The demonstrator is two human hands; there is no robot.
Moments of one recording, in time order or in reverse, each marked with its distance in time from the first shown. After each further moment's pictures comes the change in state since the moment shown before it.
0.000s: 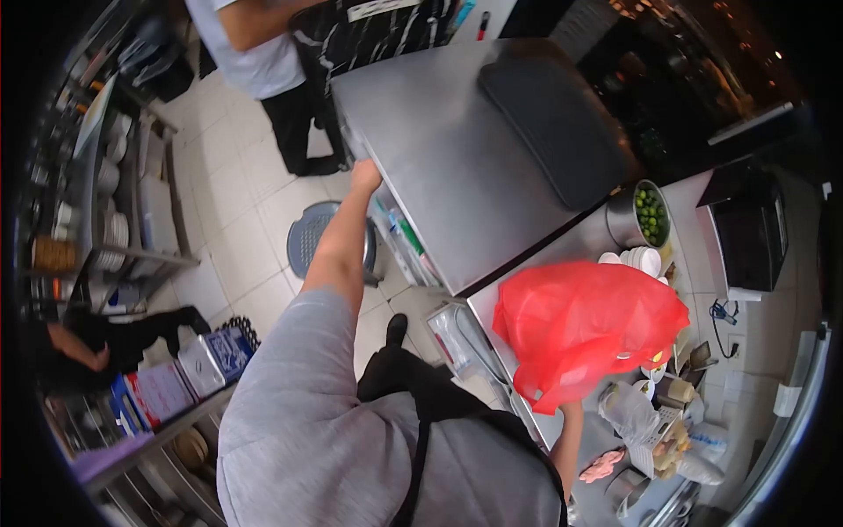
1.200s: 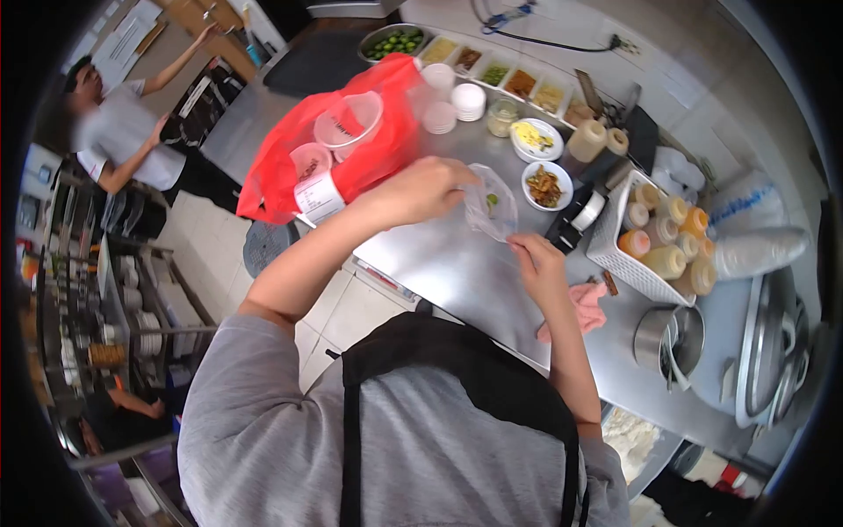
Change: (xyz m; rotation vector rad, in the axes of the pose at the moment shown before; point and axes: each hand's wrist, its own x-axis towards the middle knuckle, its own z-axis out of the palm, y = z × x) left_hand -0.632 0.495 -0.018 -0.066 -0.405 1.474; right_hand -0.213 0.143 -0.190 0.451 0.562 -0.194
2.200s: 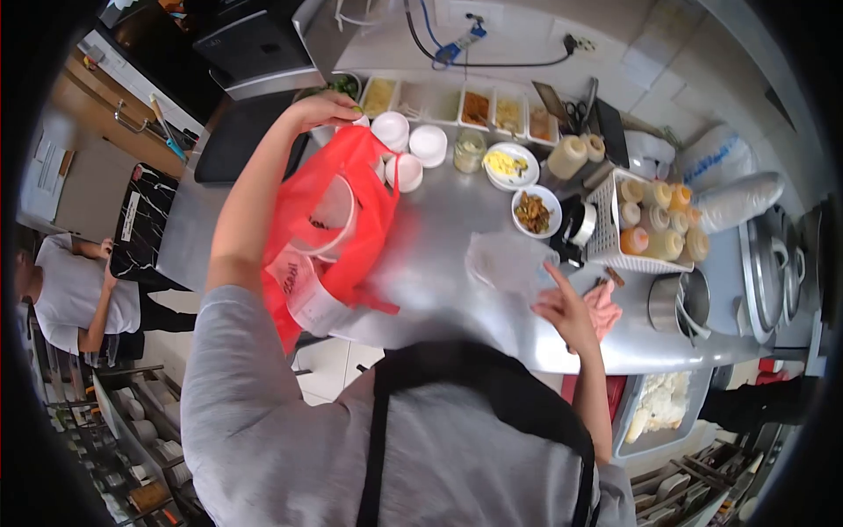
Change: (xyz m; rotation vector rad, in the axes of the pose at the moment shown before) left_hand 0.139 -0.332 -0.109 -0.661 -0.413 -0.469; right_hand -0.009 -0.015 0.016 0.452 0.093 0.753
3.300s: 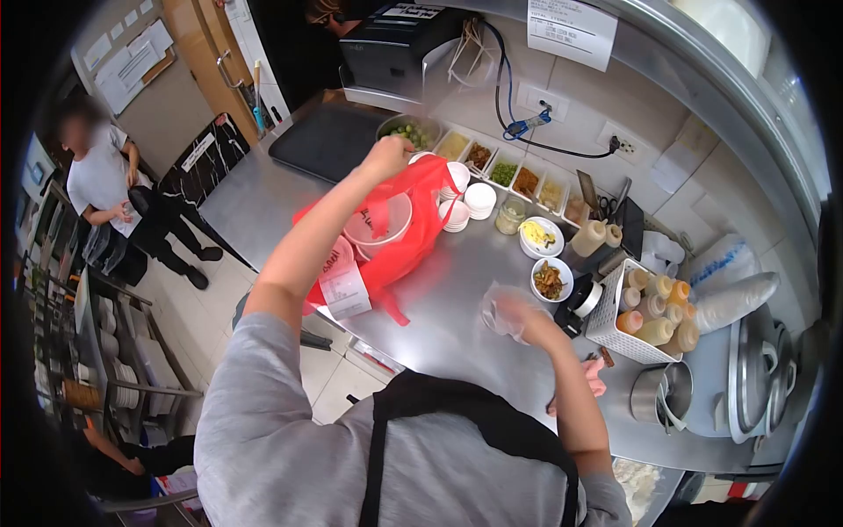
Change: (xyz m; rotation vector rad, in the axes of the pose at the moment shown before) left_hand -0.093 0.016 0.079 0.686 0.919 0.223; right_hand 0.085 -0.014 0.032 -0.886 -0.417 -0.830
